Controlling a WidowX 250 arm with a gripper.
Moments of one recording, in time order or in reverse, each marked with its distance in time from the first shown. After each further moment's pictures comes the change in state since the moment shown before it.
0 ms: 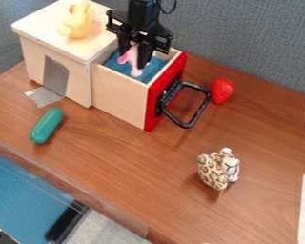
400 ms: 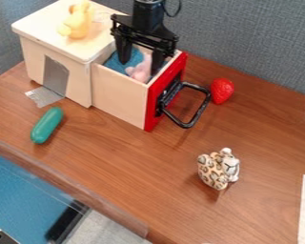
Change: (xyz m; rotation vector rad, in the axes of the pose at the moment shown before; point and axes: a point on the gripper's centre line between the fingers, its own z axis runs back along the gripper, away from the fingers) arm -0.001 -0.015 0.004 -0.035 0.004 0.012
